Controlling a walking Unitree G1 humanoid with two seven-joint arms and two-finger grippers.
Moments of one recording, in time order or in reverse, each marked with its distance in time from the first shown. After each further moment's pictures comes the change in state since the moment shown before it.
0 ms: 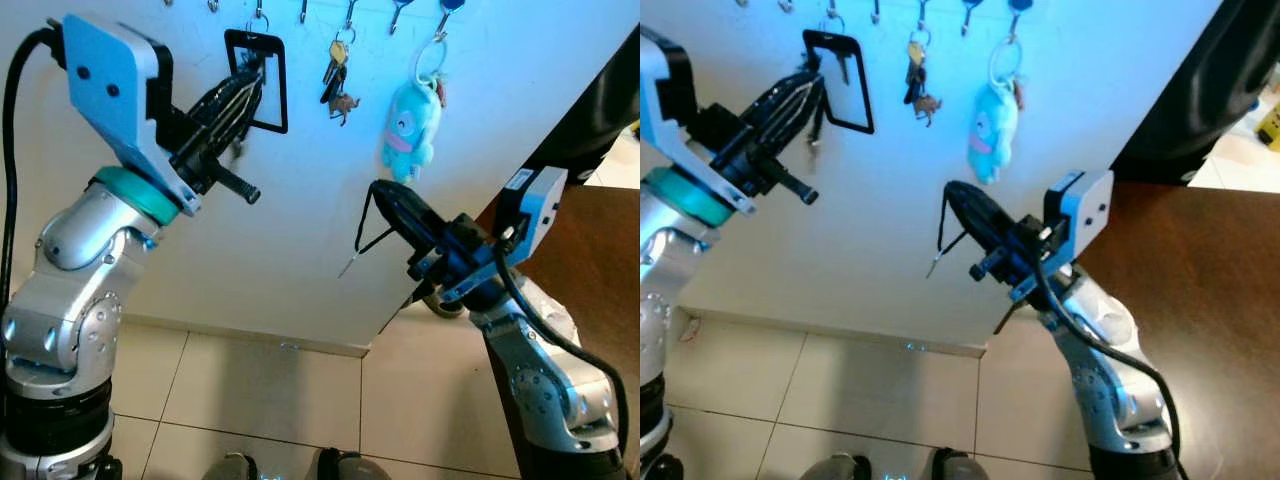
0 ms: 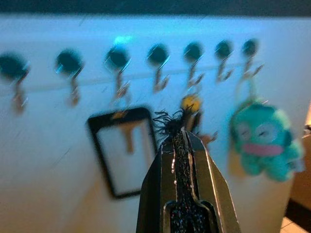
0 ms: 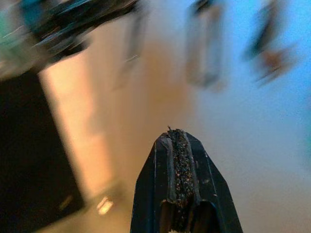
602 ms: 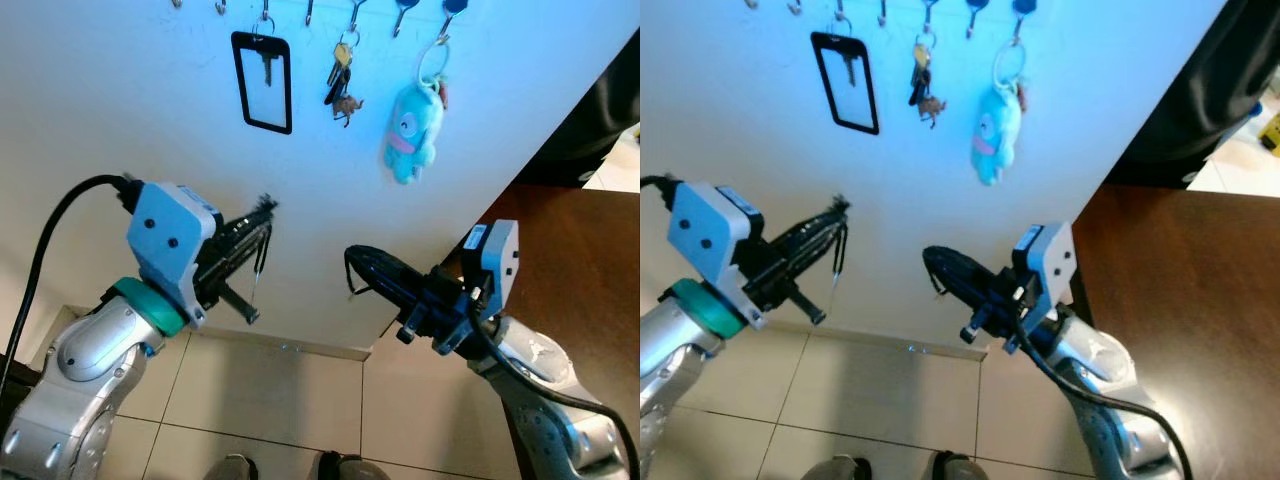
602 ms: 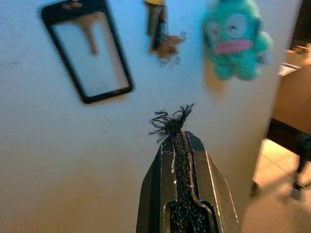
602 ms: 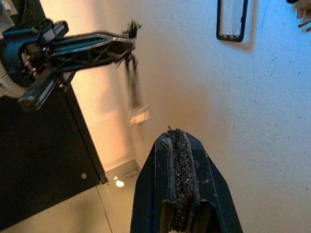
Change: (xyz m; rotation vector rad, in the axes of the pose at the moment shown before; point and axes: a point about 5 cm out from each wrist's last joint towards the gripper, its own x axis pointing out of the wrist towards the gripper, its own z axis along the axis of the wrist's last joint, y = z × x) left arm -0.055 -0.030 -0.044 0.069 0.217 -0.023; right arm -0.011 0.007 -0.023 0.042 0.086 0.011
